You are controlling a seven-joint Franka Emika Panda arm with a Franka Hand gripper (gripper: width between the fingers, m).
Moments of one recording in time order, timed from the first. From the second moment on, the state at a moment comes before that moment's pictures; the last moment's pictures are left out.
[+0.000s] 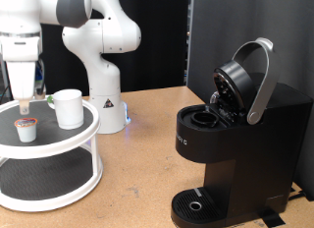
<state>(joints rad) -0.16 -0.43 -0.47 -2.63 -0.33 2.30 -1.22</state>
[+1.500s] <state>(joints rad) -0.17 -0.34 -0.50 -2.72 -0.33 2.48 -1.22</state>
